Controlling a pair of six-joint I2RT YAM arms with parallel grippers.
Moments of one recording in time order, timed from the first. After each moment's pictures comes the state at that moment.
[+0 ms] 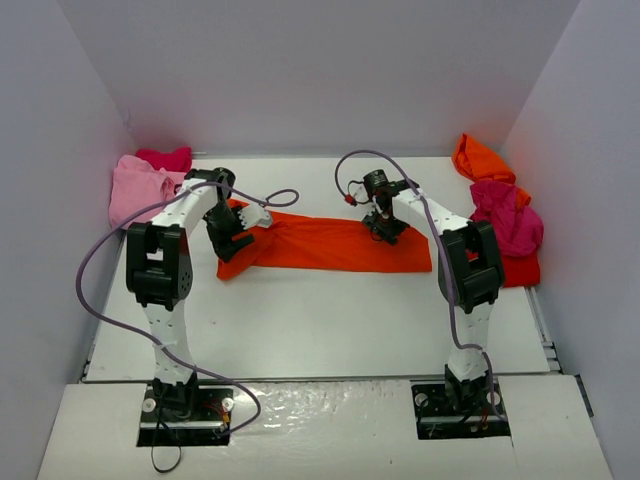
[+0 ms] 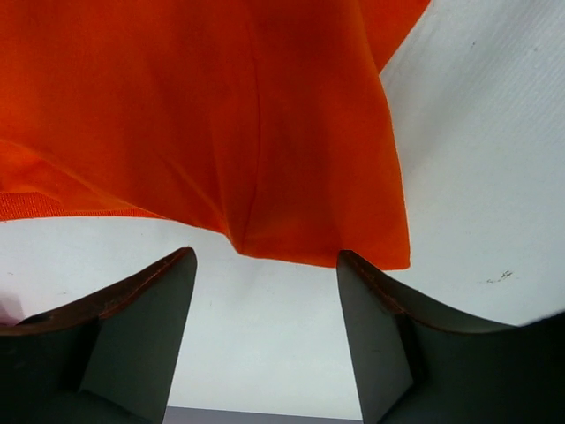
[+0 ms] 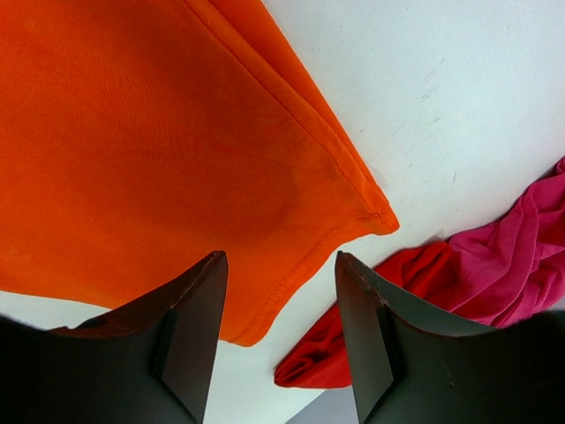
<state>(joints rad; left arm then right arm) -0.15 2.04 1.68 -1.17 0.18 1.03 0.38 2.03 1.55 -0.78 0.32 -0.52</state>
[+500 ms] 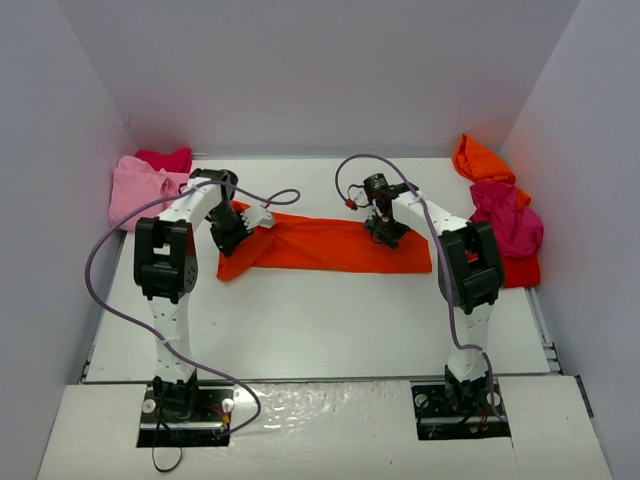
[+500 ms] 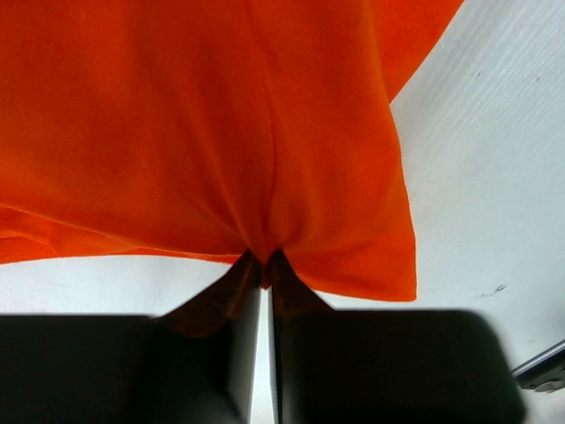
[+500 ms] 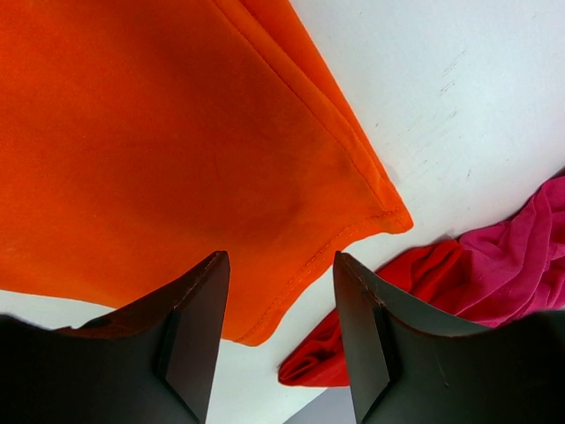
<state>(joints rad) -0.15 2.13 1.76 -1.21 0.21 1.01 0.38 2.03 1.52 -0.77 0.32 -0.52</state>
